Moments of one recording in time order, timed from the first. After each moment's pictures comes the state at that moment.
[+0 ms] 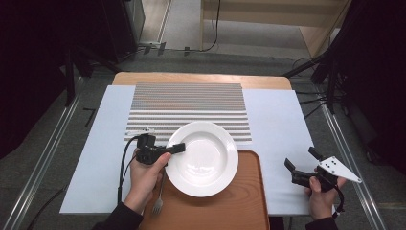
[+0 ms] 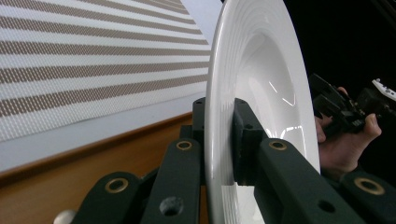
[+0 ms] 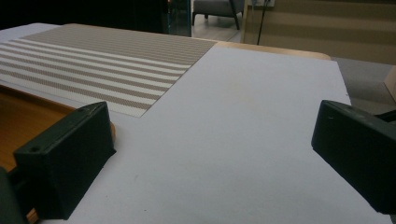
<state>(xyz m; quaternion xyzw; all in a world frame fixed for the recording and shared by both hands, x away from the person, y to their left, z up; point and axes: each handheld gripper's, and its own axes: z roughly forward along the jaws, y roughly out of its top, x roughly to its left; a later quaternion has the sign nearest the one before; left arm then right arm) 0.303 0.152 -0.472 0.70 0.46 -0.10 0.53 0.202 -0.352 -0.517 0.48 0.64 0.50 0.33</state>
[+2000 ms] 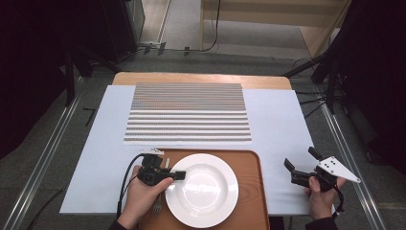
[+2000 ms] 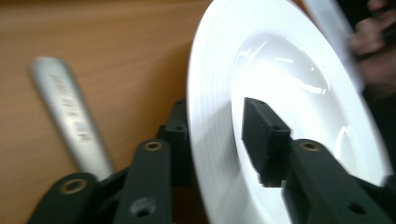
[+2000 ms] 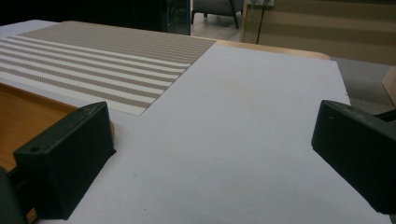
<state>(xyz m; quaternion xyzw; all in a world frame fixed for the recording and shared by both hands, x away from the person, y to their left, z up) 0.269 0.149 -0.497 0.80 0.45 -0.08 0.40 0.202 -0.351 -0.518 0.48 0.64 0.49 0.34</state>
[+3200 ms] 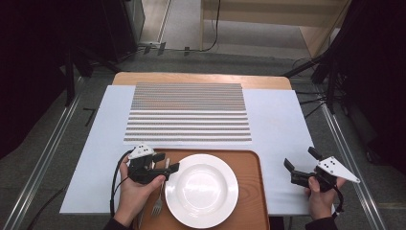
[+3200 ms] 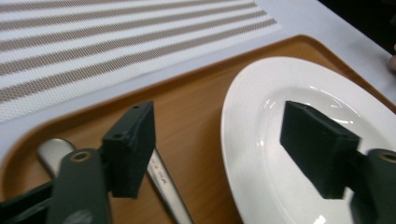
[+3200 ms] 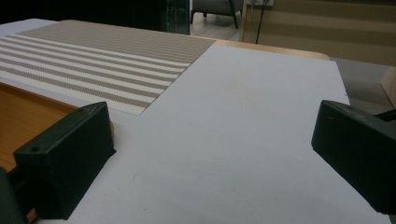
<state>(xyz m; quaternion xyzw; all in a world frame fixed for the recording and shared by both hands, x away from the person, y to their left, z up) 0.263 0.169 -0.477 0.78 0.41 0.06 0.46 0.202 -0.350 -0.518 0.48 0.64 0.49 0.34</state>
